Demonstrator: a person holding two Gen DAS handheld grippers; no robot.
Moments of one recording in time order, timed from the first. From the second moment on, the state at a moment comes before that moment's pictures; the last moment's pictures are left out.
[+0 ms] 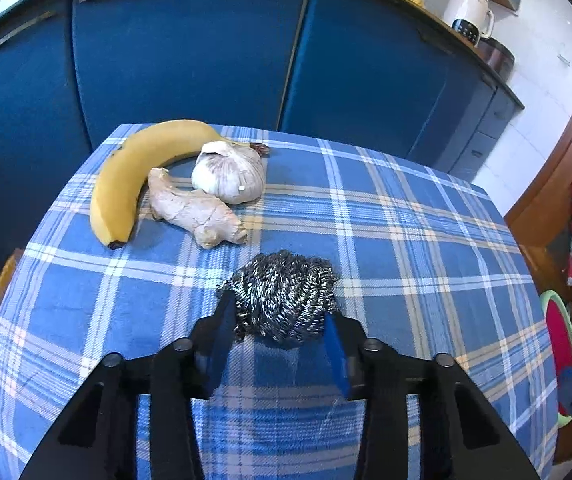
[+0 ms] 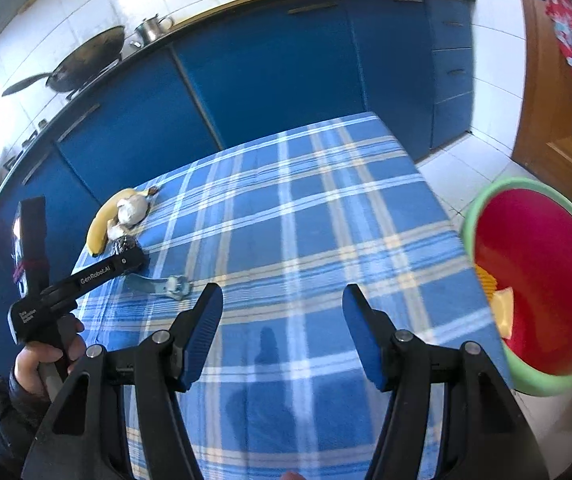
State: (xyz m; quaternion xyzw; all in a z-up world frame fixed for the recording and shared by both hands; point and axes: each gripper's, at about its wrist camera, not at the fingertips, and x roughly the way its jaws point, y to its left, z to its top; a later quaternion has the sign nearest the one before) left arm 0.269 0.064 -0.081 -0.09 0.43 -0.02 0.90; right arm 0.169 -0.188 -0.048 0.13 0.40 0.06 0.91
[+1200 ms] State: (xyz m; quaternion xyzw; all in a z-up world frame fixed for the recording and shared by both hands) left arm 0.219 0.112 -0.064 -0.14 0.37 0.01 0.92; right arm 0.228 -0.066 -0.091 0.05 0.44 0.13 0.89
